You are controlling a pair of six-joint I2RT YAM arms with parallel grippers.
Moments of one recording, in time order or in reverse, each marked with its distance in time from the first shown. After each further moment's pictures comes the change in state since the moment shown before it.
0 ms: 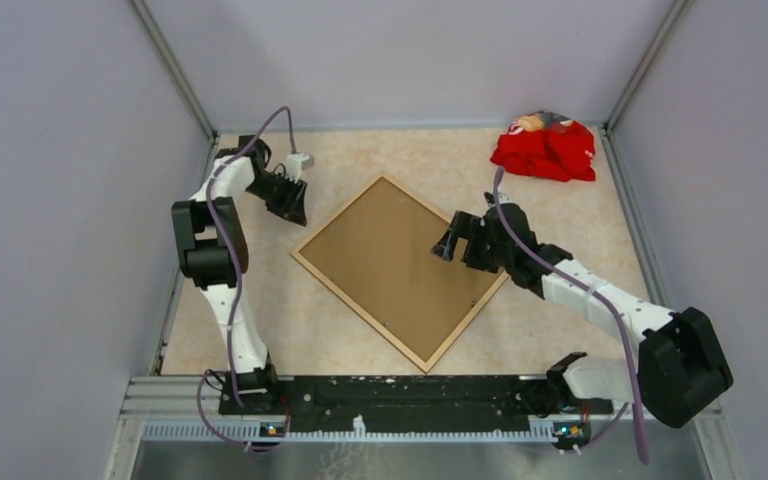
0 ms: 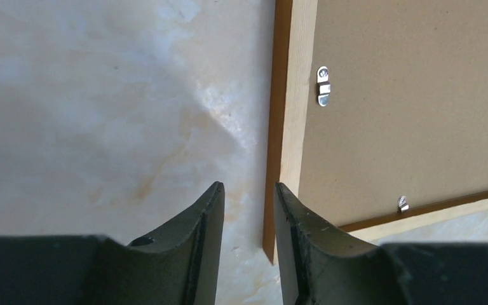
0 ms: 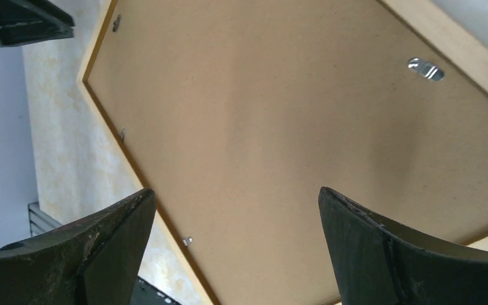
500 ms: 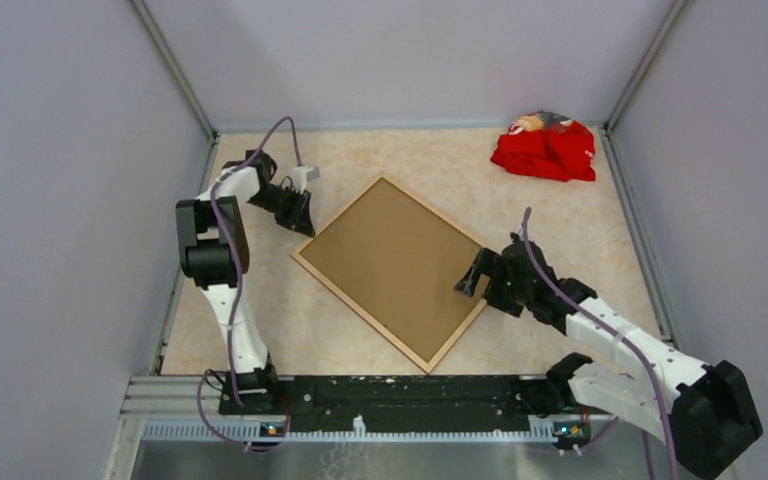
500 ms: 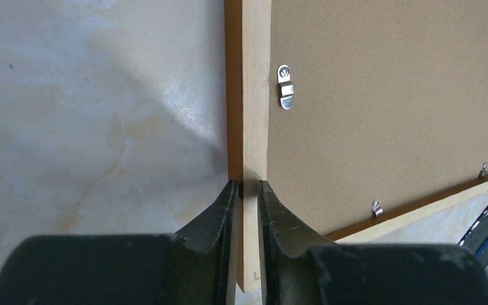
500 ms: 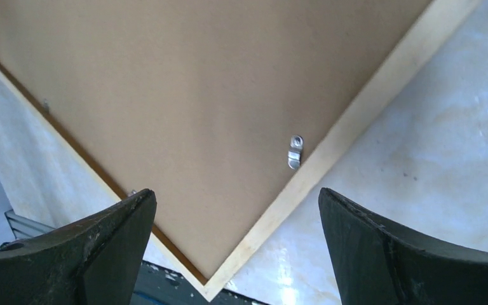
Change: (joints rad) left arm -0.014 0.018 -0.105 0.040 0.105 -0.028; right arm 0.020 -0.282 -0.204 -0.221 0.069 0.154
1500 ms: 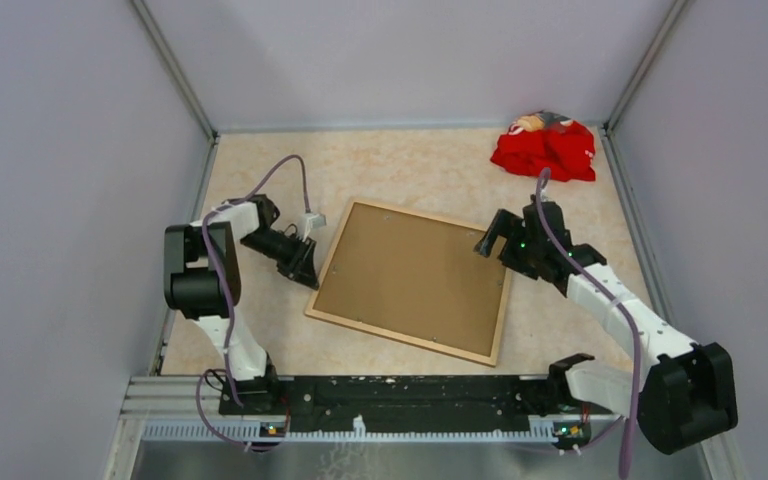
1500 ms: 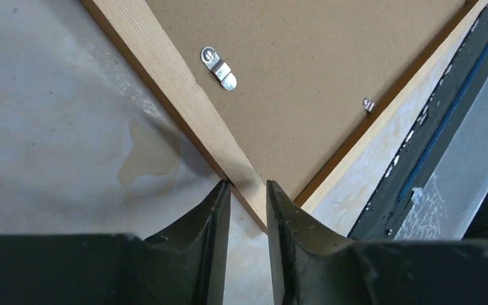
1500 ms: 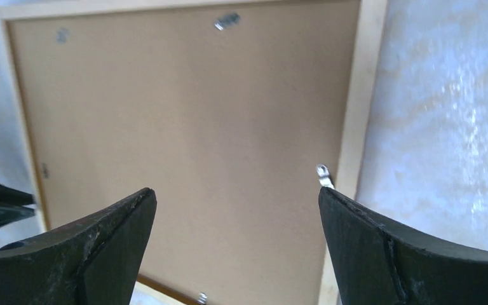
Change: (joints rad) left arm -0.006 -0.286 -0.488 -0.061 0.081 0.182; right arm -0.249 0.181 0.172 -0.051 -0.006 -0.183
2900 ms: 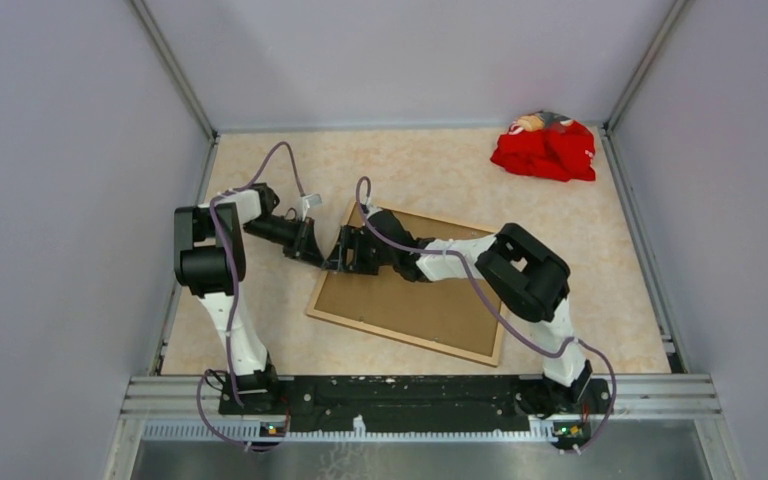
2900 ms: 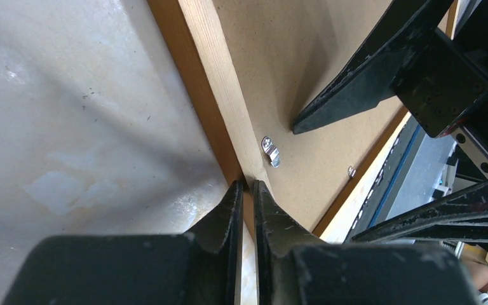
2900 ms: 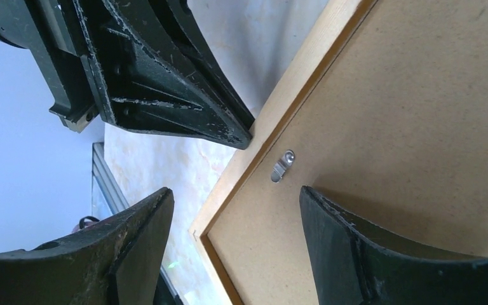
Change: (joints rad) left arm 0.015 0.194 0.177 0.062 0.145 -0.214; right arm 0.594 0.960 0.546 0.744 -0.211 0.197
